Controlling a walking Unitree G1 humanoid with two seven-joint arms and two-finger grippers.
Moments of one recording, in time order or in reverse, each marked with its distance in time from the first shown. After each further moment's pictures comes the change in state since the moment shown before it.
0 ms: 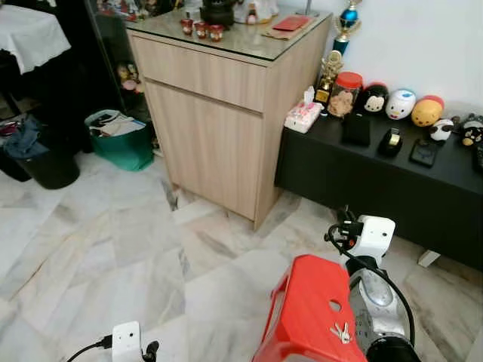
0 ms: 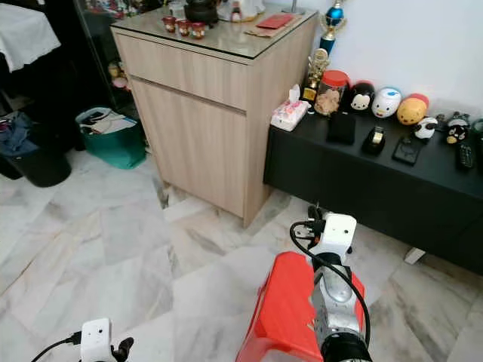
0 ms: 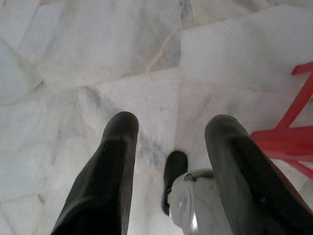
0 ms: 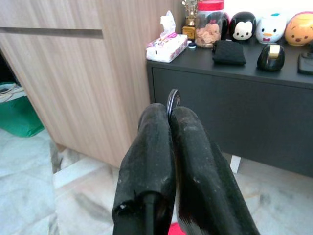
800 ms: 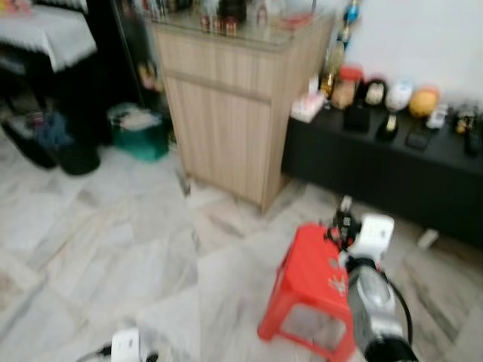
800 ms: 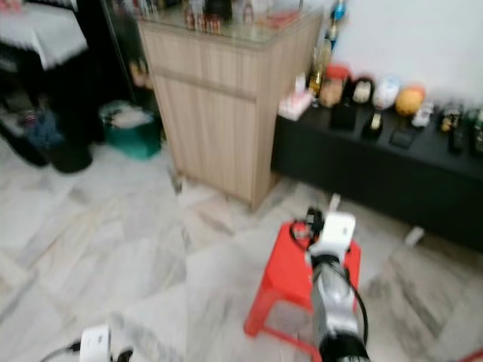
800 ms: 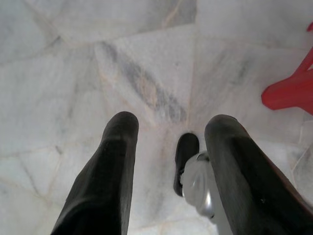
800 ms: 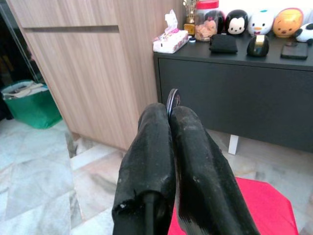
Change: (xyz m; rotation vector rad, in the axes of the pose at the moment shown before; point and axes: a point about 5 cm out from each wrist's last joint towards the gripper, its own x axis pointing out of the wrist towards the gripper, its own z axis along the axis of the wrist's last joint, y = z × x) left arm -0.002 0.002 -0.008 -0.002 0.045 -0.004; right arm 0.002 0.005 -0.001 0.011 0.010 -0.001
